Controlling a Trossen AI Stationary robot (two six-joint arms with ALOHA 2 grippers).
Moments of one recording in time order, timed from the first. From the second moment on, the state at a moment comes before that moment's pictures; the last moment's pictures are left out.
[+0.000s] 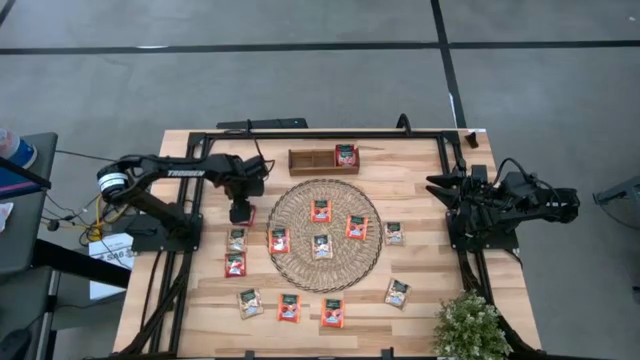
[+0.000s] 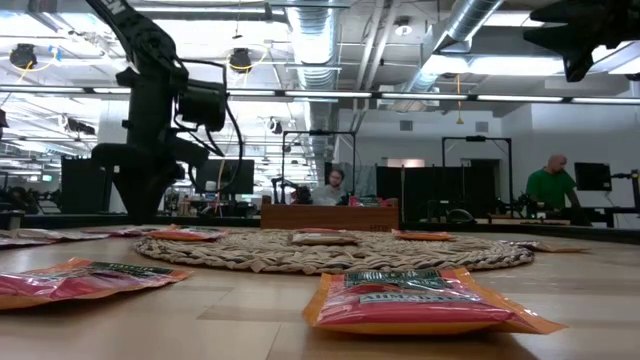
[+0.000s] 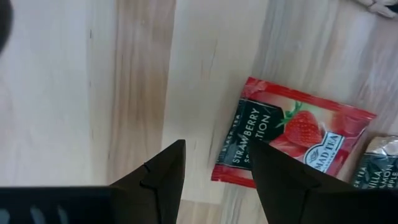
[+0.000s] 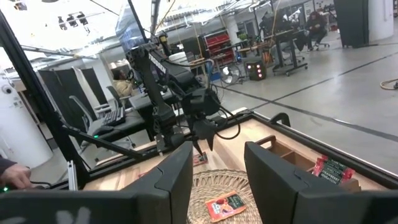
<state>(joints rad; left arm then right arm) 0.51 1.46 0.73 -0.76 0.00 0.36 0.15 0.00 0.41 -0.36 0.36 0.24</state>
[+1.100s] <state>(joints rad) 0.52 1.49 0.66 -0.65 0.00 0.57 0.15 0.00 0.41 -0.36 0.36 0.24</state>
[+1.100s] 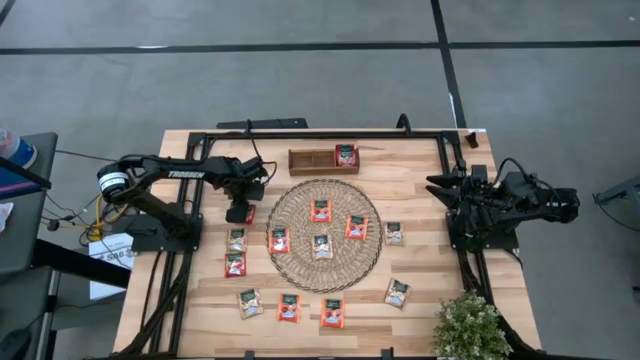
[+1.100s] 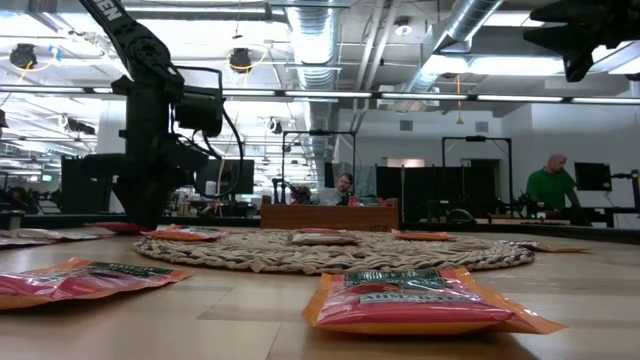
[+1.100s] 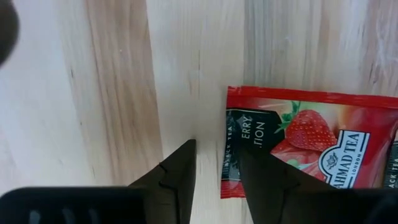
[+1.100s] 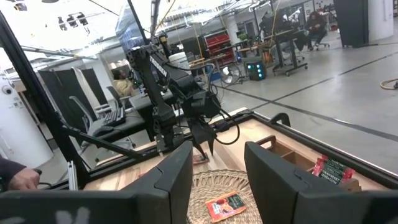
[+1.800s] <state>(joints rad) 0.52 1.50 0.70 -0.66 0.00 0.47 0.15 0.00 0.41 -0.36 0.36 0.24</state>
